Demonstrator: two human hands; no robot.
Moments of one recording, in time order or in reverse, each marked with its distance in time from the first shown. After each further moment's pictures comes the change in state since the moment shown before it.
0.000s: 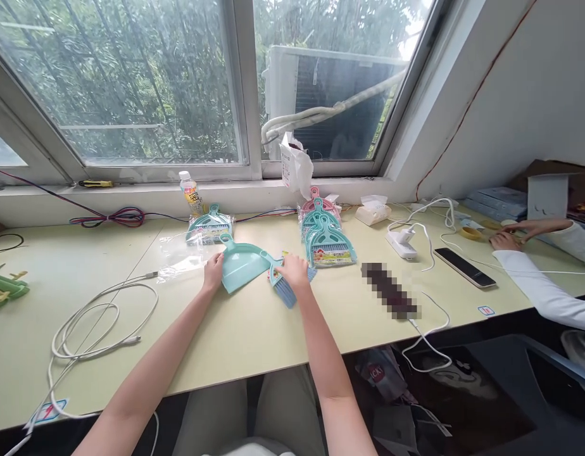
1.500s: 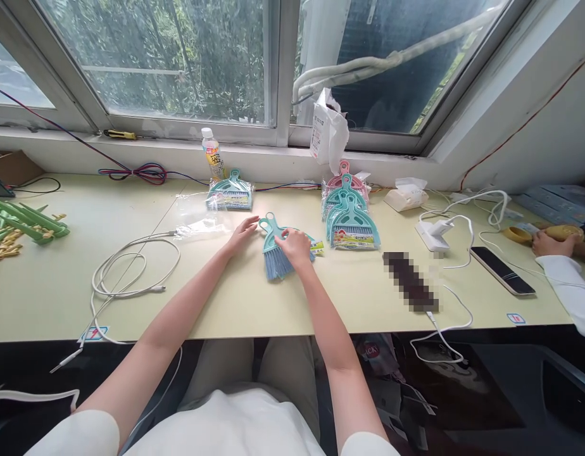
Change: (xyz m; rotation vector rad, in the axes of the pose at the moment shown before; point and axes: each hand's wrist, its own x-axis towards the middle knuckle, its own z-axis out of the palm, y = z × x) left_hand 0.005 -0.008 0.011 -0.386 -0.421 0.232; right_hand -0.003 -0.035 0.031 0.159 0.137 -0.080
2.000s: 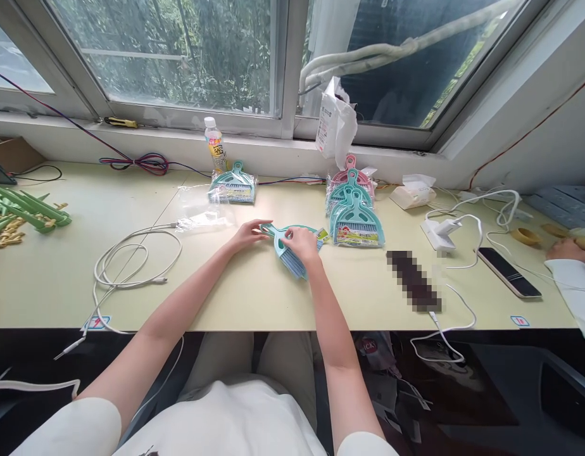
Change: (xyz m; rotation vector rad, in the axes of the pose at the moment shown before) left_hand -0.007 -0.002 0.008 0.052 -0.210 0.108; right_hand 0.003 0.017 -0.009 -0.043 -0.127 -0.125
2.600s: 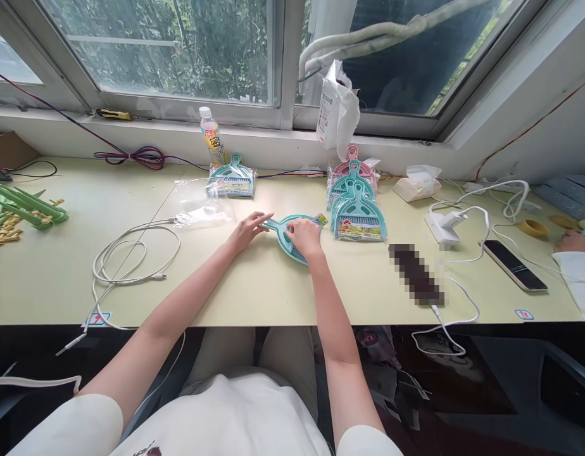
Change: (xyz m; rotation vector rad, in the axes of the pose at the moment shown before) left_hand -0.005 -0.001 0.005 0.586 0.069 0.310; right_hand -0.004 0.002 -0.007 -0.157 0.082 -0.116
